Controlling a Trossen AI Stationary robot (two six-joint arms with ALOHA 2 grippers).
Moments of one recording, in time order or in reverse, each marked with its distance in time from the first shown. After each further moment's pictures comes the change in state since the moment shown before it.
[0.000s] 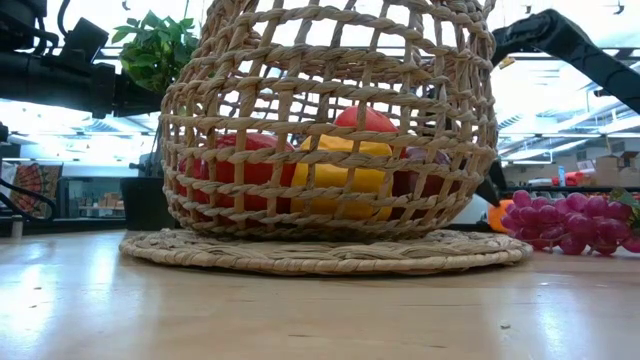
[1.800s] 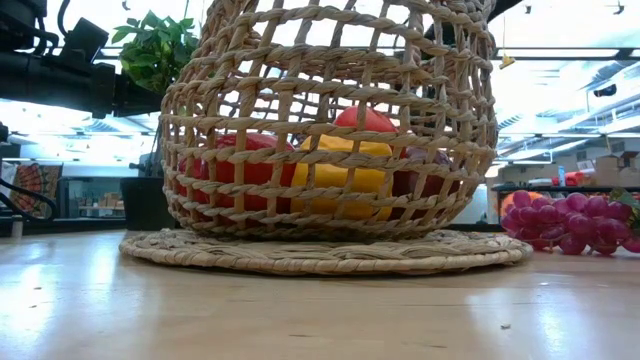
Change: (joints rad) left arm 0.000 0.000 0.000 0.000 0.000 0.000; right arm 0.453 -0.513 -0.392 0.387 -0.547 0.518
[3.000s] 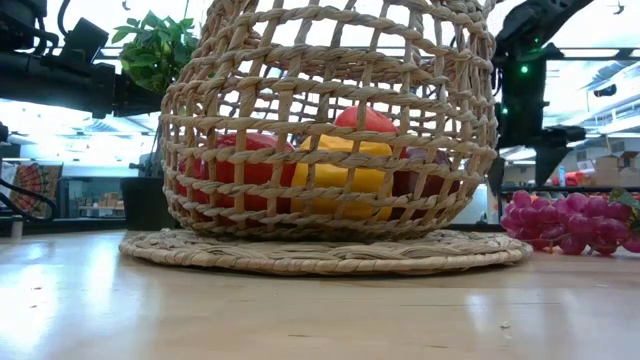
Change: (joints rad) left arm 0.000 0.000 0.000 0.000 0.000 0.000; right arm 0.095 -0.360 -0.538 0.137 0.448 0.522
